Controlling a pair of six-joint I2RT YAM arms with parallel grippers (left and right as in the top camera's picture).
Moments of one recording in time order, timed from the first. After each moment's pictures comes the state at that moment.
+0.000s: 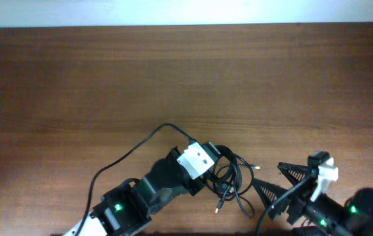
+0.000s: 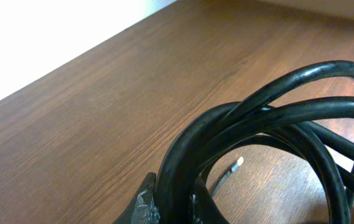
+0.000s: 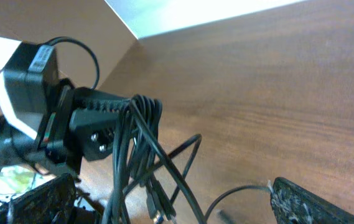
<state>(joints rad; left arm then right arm) -0.95 0.91 0.70 -0.20 -0.13 0.06 0.07 0.35 0.77 -0.86 -0.69 0.32</state>
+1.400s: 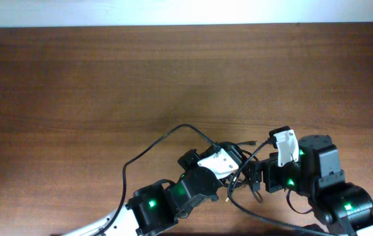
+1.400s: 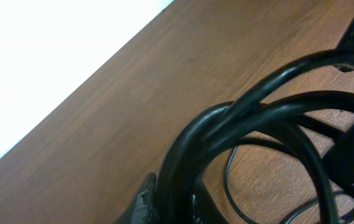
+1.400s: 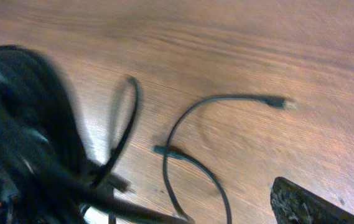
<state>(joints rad) -1.12 1.12 0.72 -0.10 -0.50 0.18 0.30 0.78 0.77 -0.88 -0.31 0.19</state>
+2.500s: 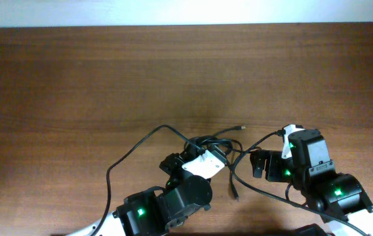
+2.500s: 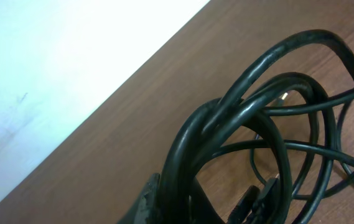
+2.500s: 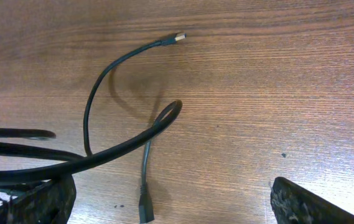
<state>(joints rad) -1.15 1.02 0.72 -0.26 -0.78 0.18 0.31 0.86 0.77 -0.91 -0.07 0.39</state>
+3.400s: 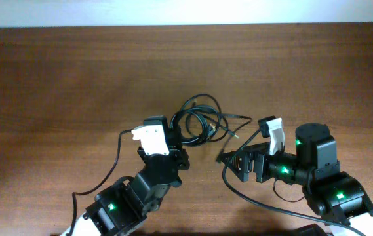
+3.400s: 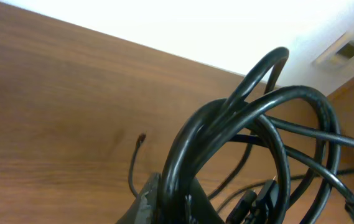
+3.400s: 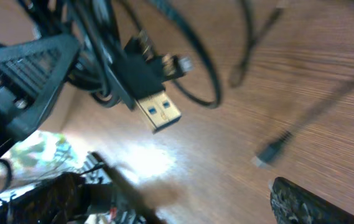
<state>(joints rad) -0.90 0.88 0.72 -0.27 -0.57 -0.69 0.31 0.84 0.77 -0.63 -0.68 0.41</state>
